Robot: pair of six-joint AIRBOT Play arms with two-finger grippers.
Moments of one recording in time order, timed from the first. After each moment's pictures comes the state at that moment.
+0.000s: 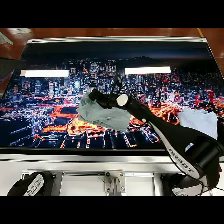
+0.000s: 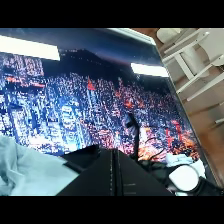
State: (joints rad) left arm 0.36 -0.86 1.28 0.47 -1.23 -1.24; right arm 0.62 -1.65 1.30 -0.60 0.40 1.71
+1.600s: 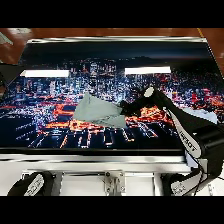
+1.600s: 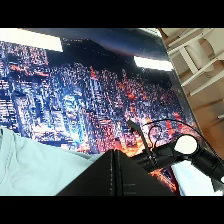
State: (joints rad) left arm 0.36 -0.85 1.23 0.48 -1.23 -1.21; right arm 0.29 -1.74 1.24 -0.84 1.02 1.67
